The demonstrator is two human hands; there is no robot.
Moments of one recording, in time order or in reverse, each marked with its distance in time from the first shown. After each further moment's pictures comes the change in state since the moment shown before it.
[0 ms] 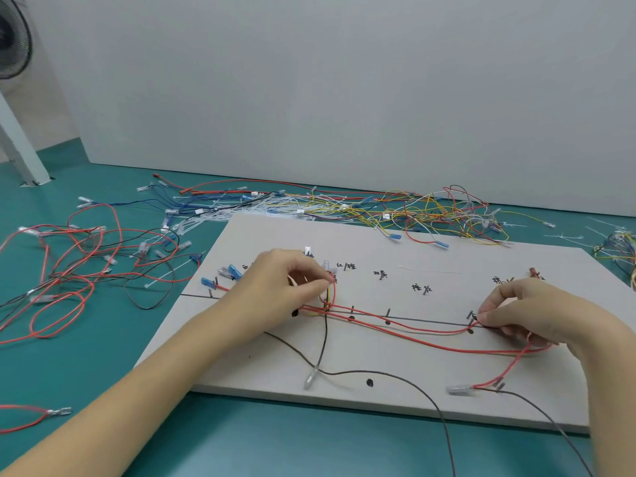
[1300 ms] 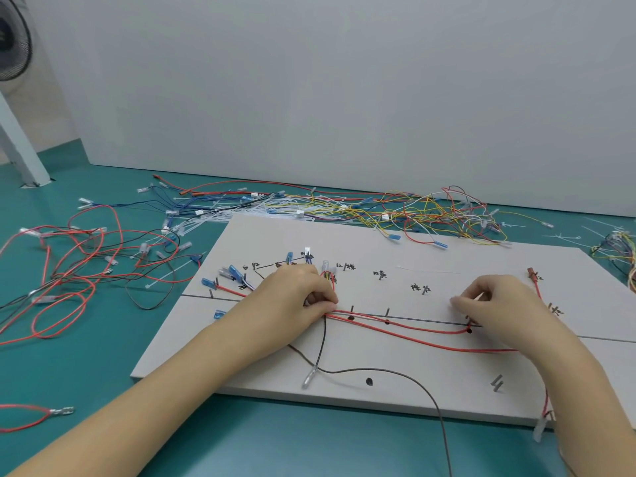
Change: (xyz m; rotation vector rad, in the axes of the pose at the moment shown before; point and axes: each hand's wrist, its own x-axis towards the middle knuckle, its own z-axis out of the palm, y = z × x) left_hand -0.006 -0.002 0.013 0.390 -0.084 0.213; right_hand -0.001 -0.008 0.036 -0.073 0.294 -0.240
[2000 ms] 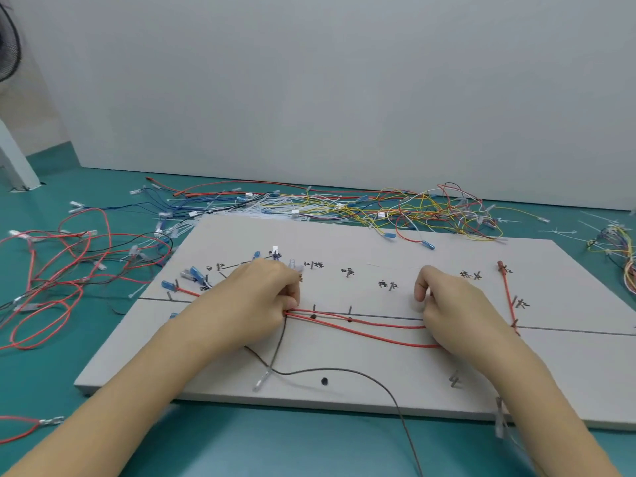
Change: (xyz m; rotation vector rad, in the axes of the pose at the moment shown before) left_hand -0.006 -0.013 -0.028 0.169 -0.121 -0.130; right_hand -0.010 -0.026 0.034 -0.157 -0.038 -0.279
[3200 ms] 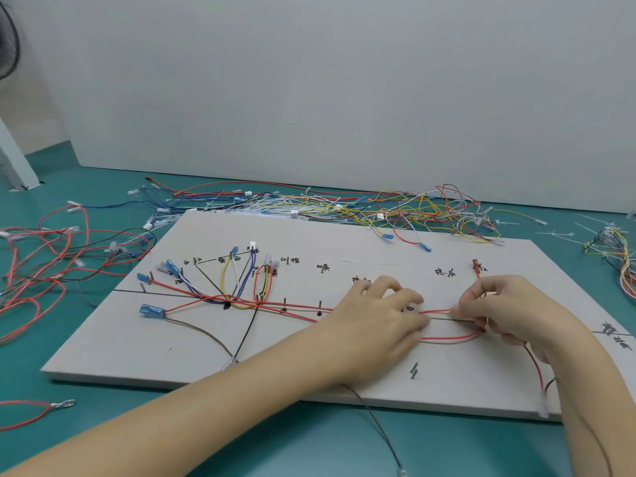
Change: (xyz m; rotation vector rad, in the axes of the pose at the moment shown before) left_hand 0.032 0.099 0.058 0.273 -0.064 0.419; right_hand -0.003 0.033 -0.043 0.503 -0.094 0.458
